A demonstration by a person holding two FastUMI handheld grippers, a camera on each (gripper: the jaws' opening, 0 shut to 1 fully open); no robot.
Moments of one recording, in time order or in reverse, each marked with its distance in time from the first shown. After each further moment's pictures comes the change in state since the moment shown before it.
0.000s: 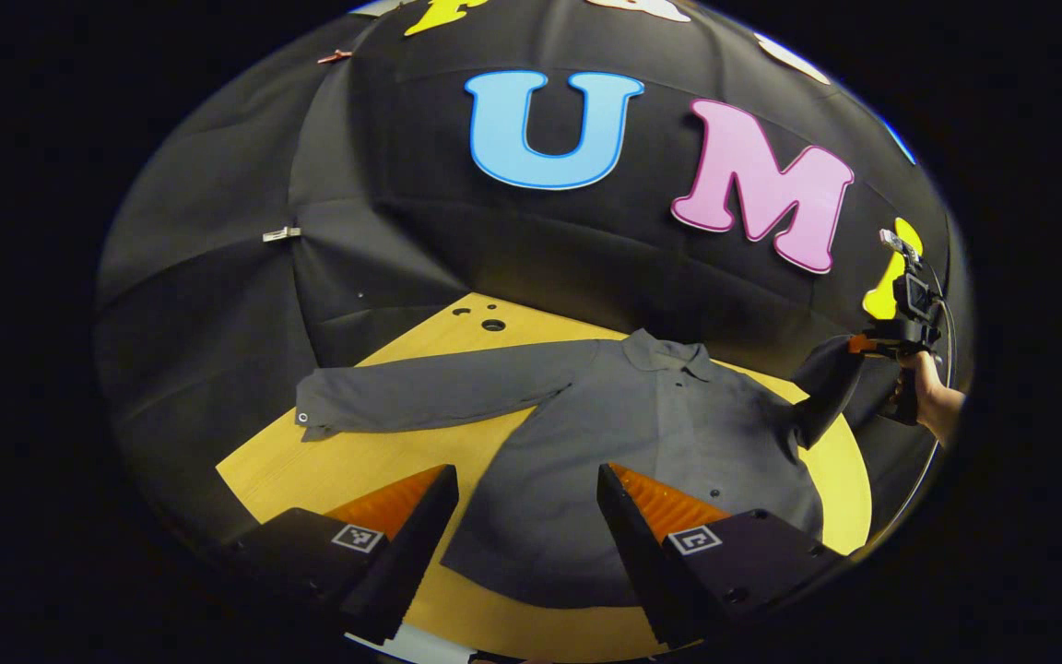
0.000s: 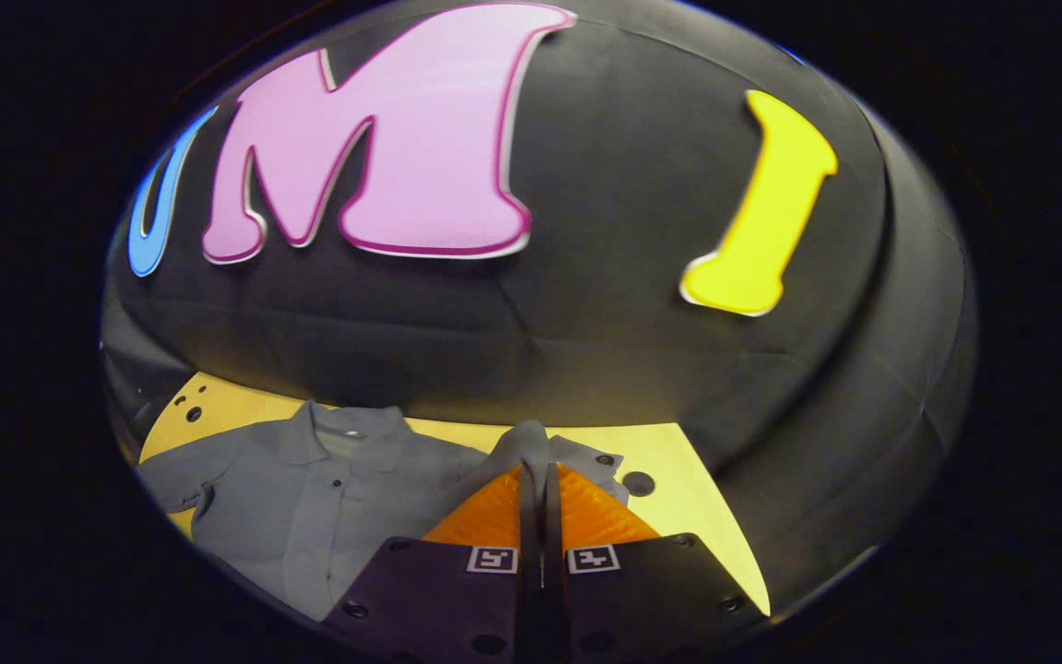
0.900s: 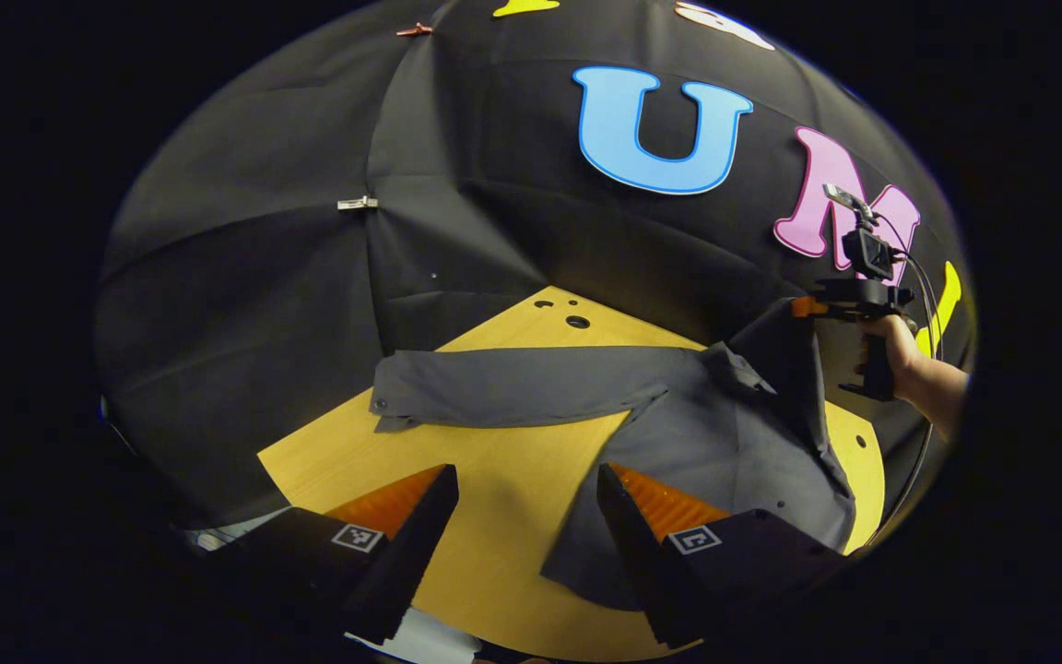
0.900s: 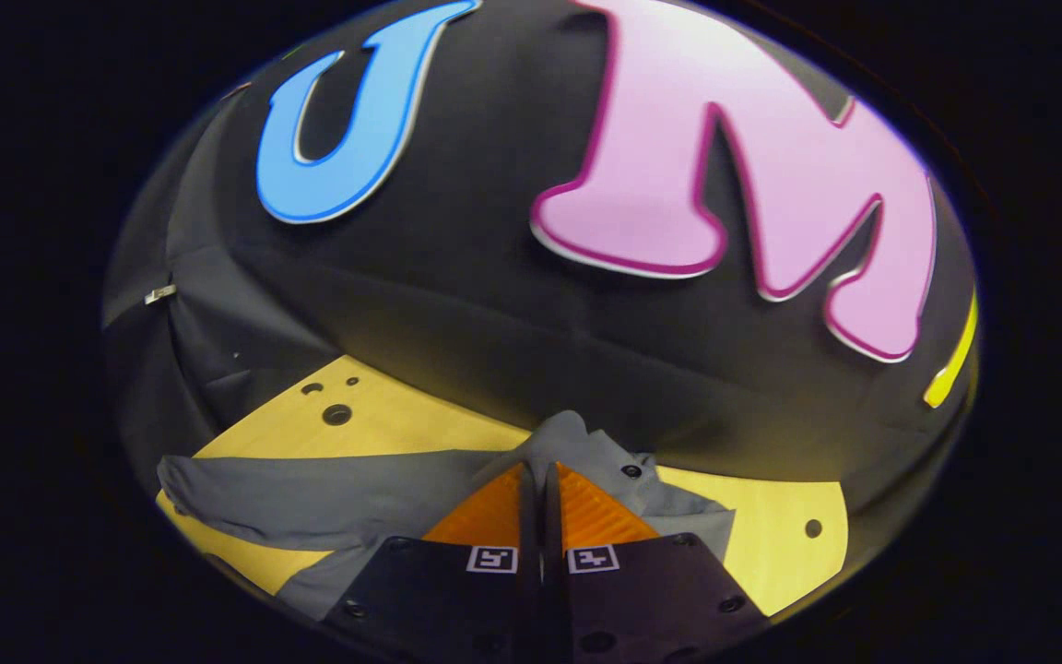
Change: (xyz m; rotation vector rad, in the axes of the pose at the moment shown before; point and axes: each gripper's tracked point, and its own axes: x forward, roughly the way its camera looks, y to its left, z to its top) left arm 0.011 0.109 -0.004 -0.076 -0.003 0.136; right arm -0.071 0.238 0.076 -0.184 -0.022 0.366
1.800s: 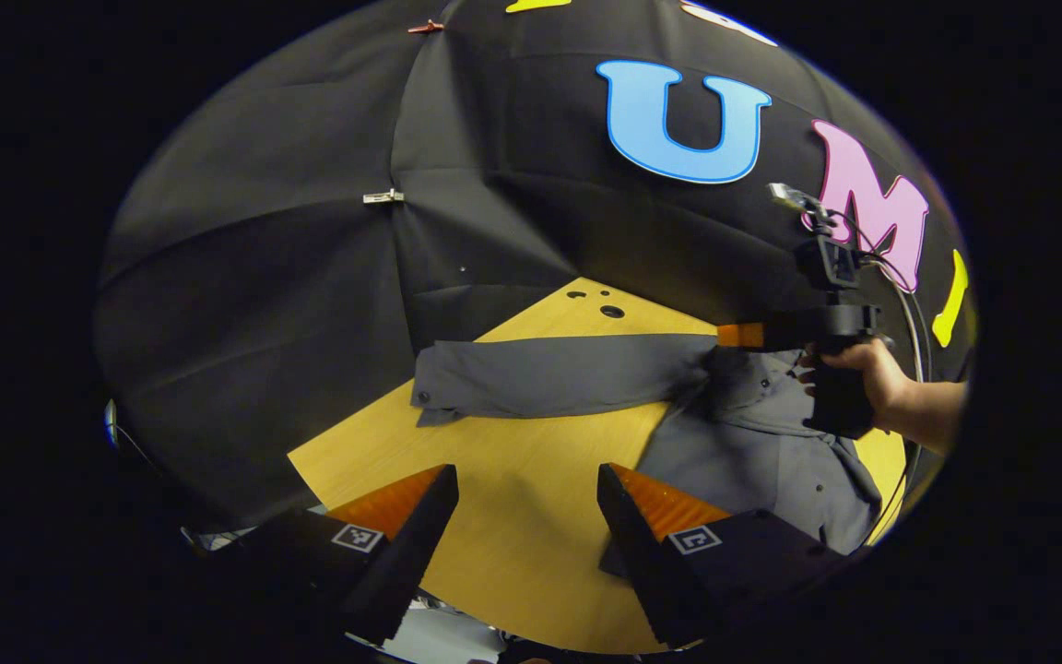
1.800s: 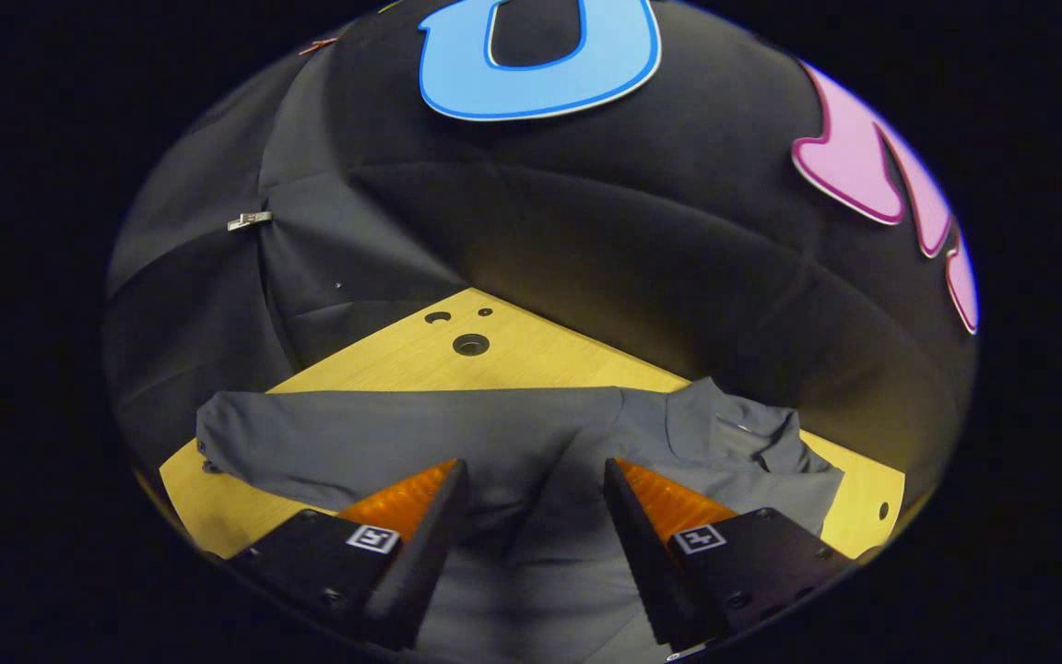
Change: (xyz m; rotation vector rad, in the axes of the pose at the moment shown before) left arm 0.012 0.051 -0.014 0.007 0.005 0.061; right arm -0.034 0.142 -0.082 -0.077 0.097 0.228
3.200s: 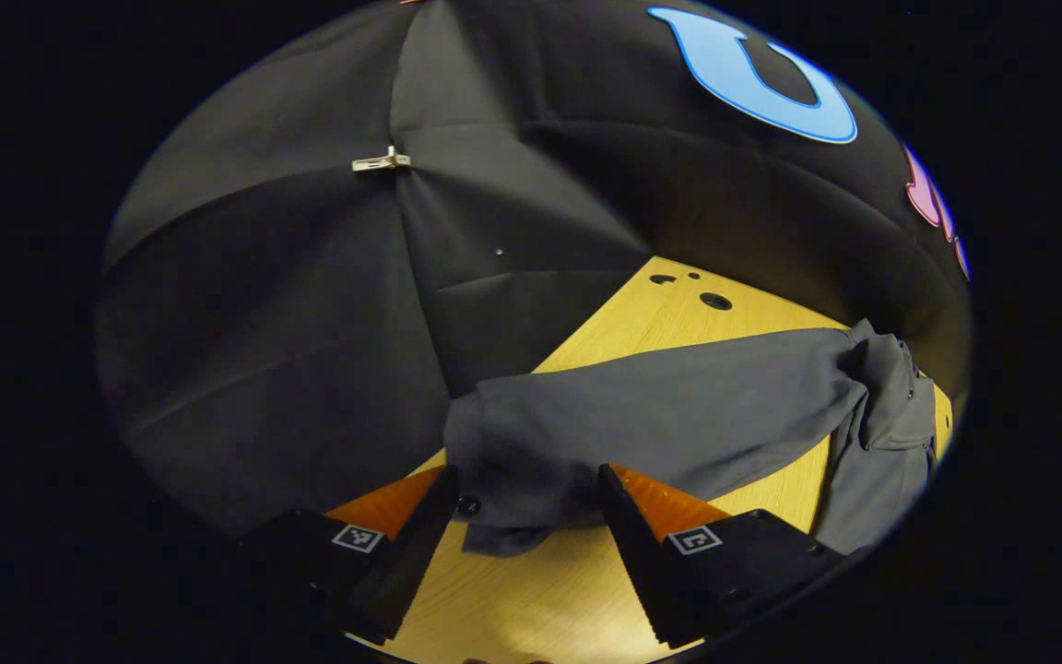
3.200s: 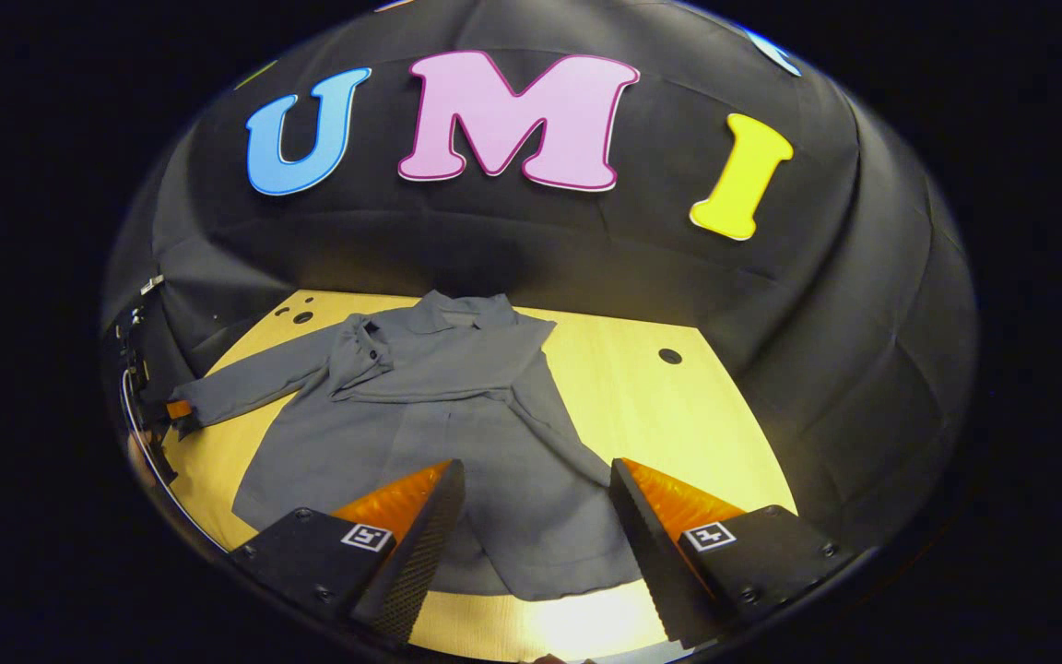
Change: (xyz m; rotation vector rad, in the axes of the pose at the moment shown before) left arm 0.218 0.073 0.024 0.063 0.078 0.073; right arm -0.347 -0.171 -0.147 0.294 0.043 -0.495
